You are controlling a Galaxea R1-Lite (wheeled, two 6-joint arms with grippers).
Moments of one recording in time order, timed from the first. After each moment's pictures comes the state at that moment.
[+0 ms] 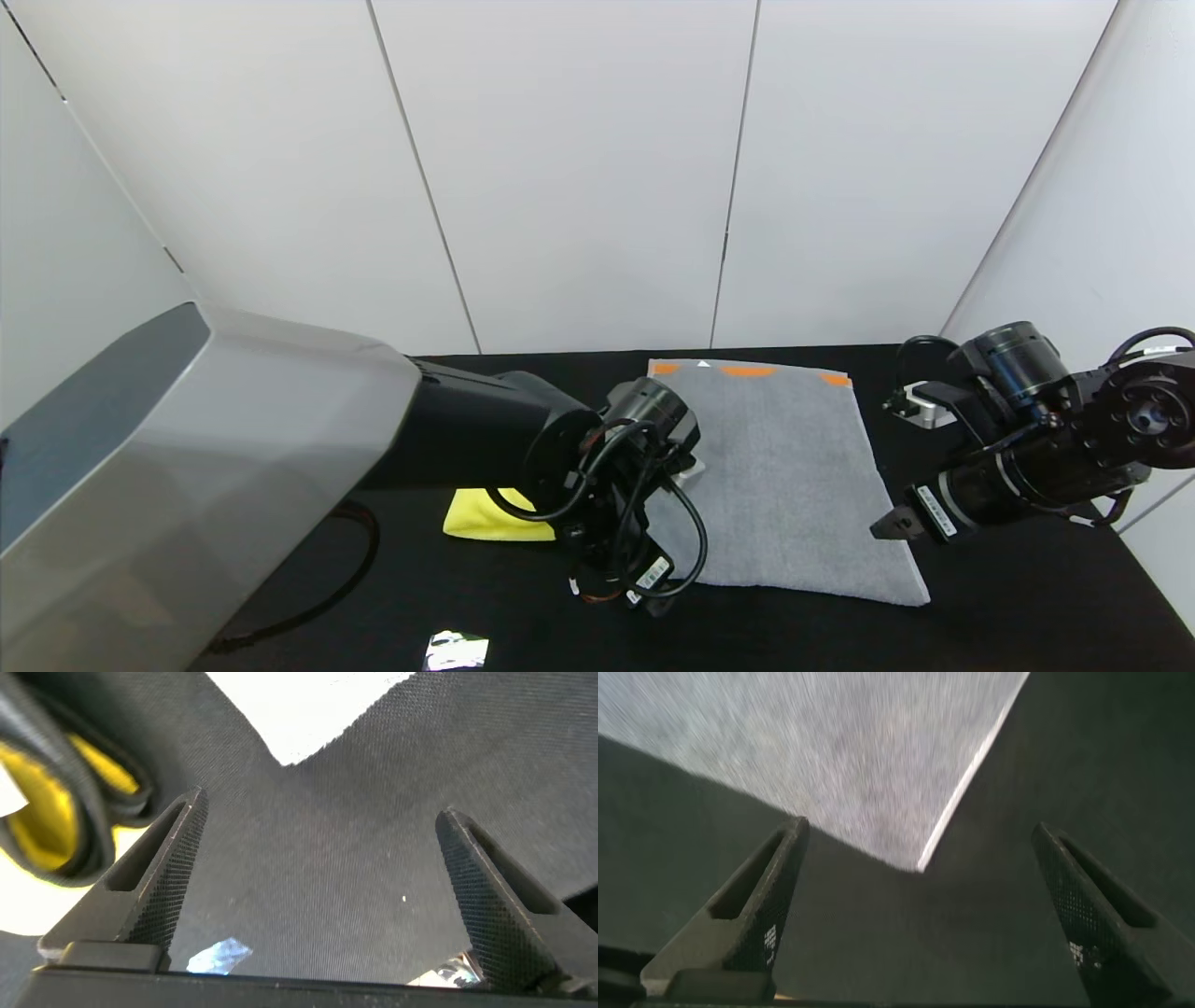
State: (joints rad) left arm -0.74 2.19 -1.54 0.53 0.09 0.12; right arm 0.19 1.85 -1.08 0.31 0.02 -0.13
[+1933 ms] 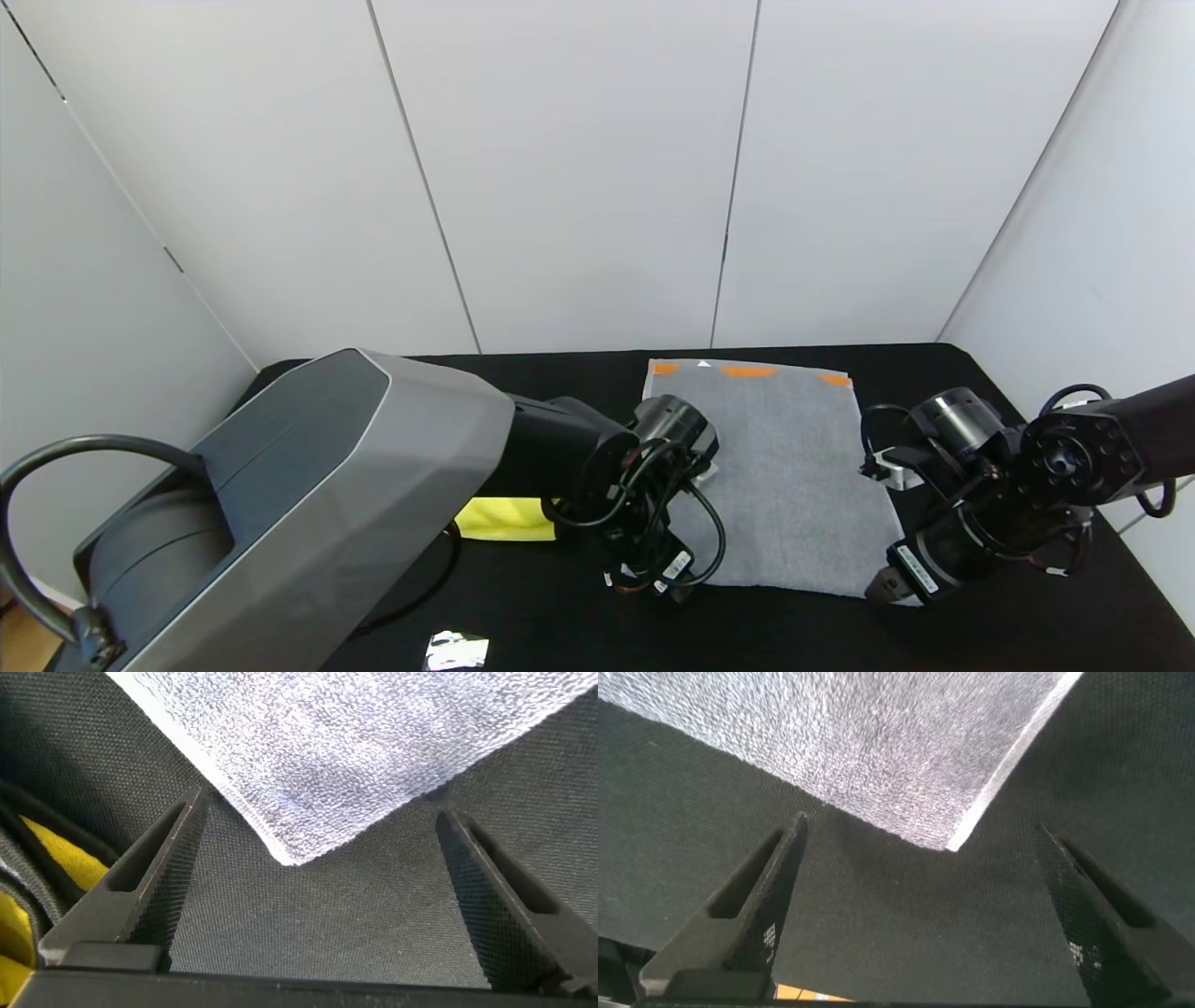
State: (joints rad) left arm -0.74 2.35 -1.66 0.46 0.11 0.10; right arm 0.21 1.99 -1.02 0.31 0.01 -0.12
